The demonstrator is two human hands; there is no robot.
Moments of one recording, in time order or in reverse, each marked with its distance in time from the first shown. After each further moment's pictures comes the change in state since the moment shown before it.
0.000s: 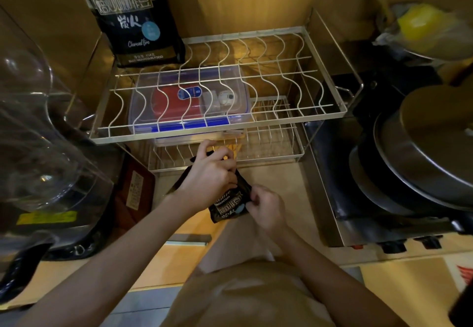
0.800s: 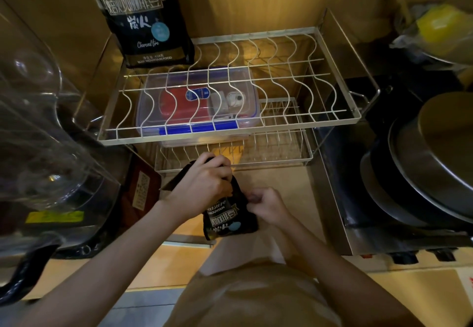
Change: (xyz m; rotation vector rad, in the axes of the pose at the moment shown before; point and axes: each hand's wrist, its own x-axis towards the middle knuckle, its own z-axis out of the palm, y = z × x) left_hand -0.016 -0.014 -0.002 -0.039 -0.070 0.052; right_hand 0.028 0.007 0.010 0.405 -0.350 0.165
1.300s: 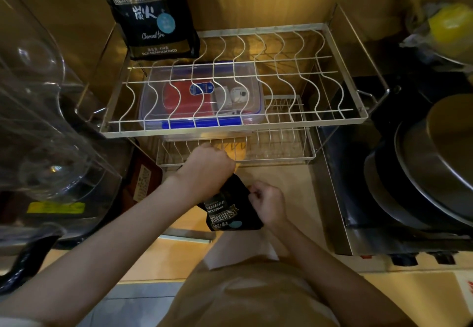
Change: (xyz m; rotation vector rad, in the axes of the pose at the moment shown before) left_hand 0.027 0.000 -0.022 0.228 -0.454 -0.186; right_hand -0.008 -0.006 0.009 -0.351 0.323 -0.159
